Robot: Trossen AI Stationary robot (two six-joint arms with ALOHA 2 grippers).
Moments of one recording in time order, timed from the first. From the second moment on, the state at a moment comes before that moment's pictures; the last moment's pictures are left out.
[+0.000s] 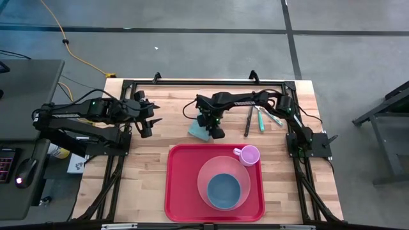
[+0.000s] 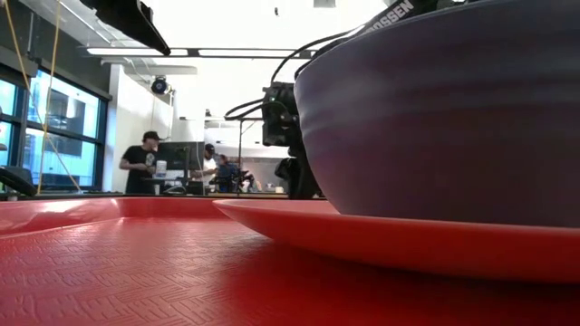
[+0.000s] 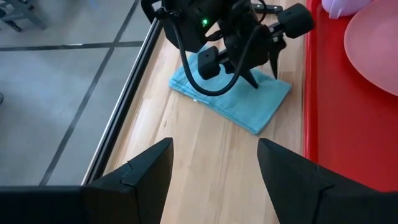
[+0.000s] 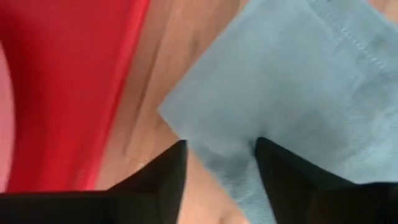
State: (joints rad) left arm 0.00 0.80 0.95 -0.85 -0.40 0.07; right arm -0.28 2.30 1.66 -0.83 -0.41 -0.55
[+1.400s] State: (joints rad) left arm 0.00 0.80 0.95 -0.84 -0.40 0.07; right arm -0.18 2.33 1.66 -0.70 -0.11 -0.56
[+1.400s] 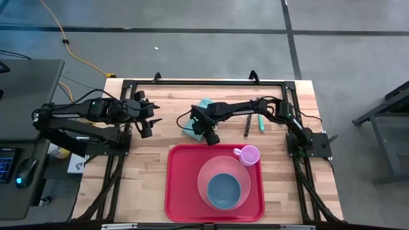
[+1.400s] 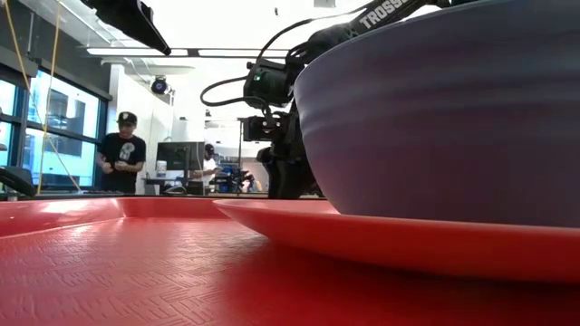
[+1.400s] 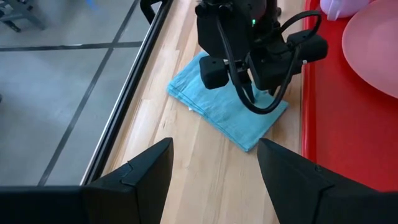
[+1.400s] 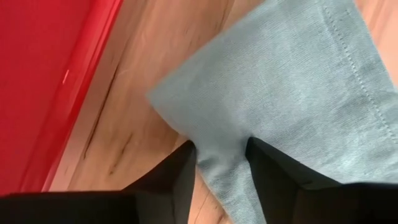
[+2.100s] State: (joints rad) left arm 0.00 0.80 0.95 -0.87 -0.40 0.06; right arm -0.18 2.33 1.66 -0.69 -0.10 -0.61
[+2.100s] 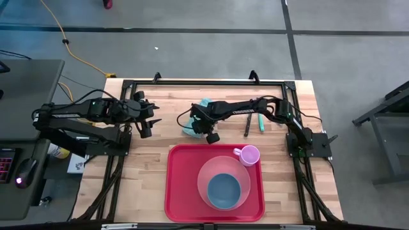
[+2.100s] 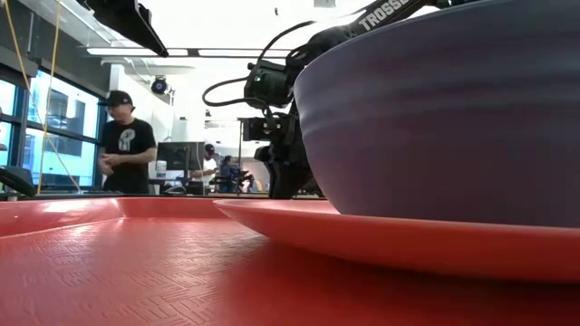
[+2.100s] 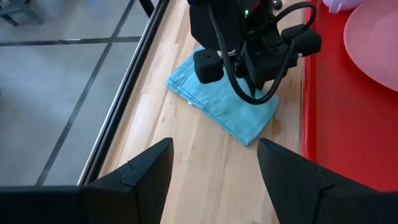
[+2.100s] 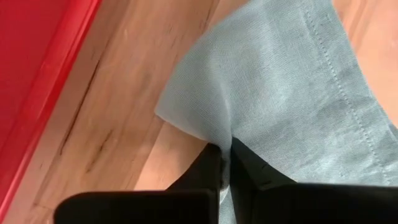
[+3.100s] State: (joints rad) left arm 0.00 0.80 0.95 -0.87 -0.39 0.05; right arm -0.18 1.98 1.65 -0.68 -0.06 -0.63
